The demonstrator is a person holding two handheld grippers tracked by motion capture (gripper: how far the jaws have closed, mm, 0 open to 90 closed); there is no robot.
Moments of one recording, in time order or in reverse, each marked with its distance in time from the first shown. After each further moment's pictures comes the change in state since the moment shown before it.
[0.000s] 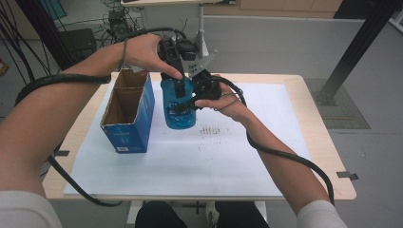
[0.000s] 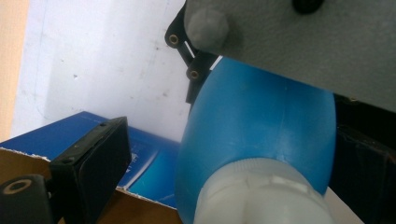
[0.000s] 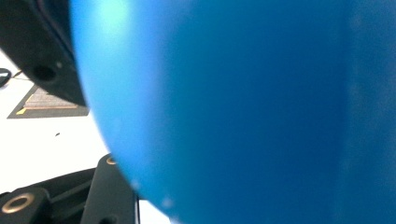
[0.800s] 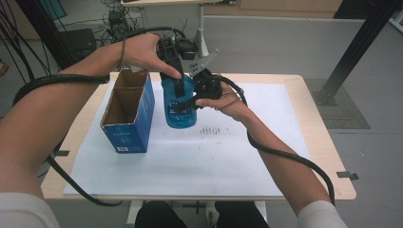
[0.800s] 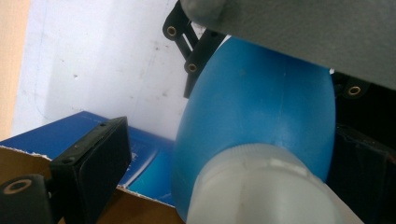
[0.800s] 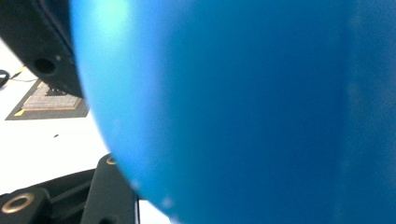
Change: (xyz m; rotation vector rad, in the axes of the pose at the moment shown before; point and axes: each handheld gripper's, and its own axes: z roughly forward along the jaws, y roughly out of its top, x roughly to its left) left arm -0.002 -0.002 -0.001 -0.015 0.000 -0.008; right arm -0.001 0.001 -0.003 -0.012 -0.013 -0.013
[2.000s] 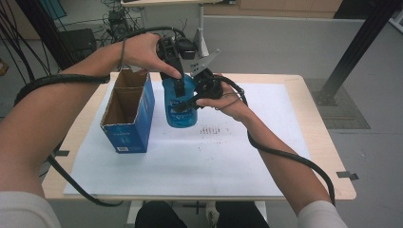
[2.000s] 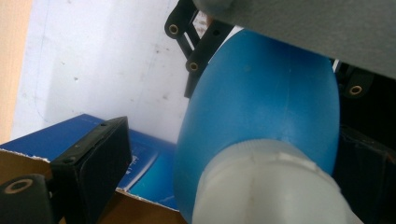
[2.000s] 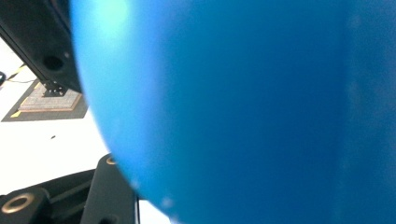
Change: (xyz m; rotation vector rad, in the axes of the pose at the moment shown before) left arm 0.002 0.000 0.000 -0.009 -0.004 0.001; right arm 0.000 -0.001 -0.002 -0.007 -0.006 0.001
